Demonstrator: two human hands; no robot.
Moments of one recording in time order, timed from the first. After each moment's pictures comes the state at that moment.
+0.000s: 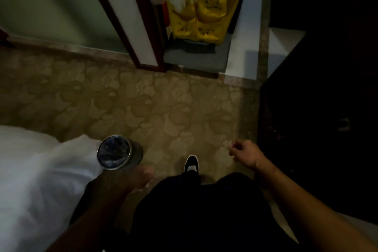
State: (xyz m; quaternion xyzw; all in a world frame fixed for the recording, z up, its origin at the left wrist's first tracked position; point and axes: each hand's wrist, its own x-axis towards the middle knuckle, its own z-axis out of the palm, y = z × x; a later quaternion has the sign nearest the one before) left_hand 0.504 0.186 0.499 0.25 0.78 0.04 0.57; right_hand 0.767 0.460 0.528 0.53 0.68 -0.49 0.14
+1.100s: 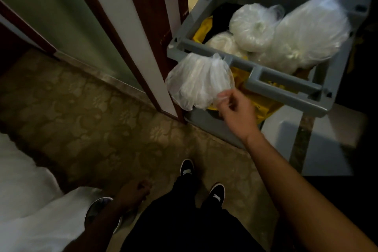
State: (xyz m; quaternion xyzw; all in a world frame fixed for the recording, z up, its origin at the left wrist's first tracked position) left_hand 0.236 0.487 0.505 0.02 0.85 0.25 0.47; right_hand 0.302 0.862 0.649 0.31 0.76 -0.54 -0.17
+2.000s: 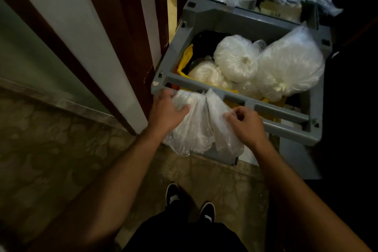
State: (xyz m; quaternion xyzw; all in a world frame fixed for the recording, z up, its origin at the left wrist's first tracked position) left_hand 0.039 0.794 0.653 0.27 0.88 0.32 0.22; right_hand 0.231 0.926 0.662 0.50 0.76 -0.40 -0.11
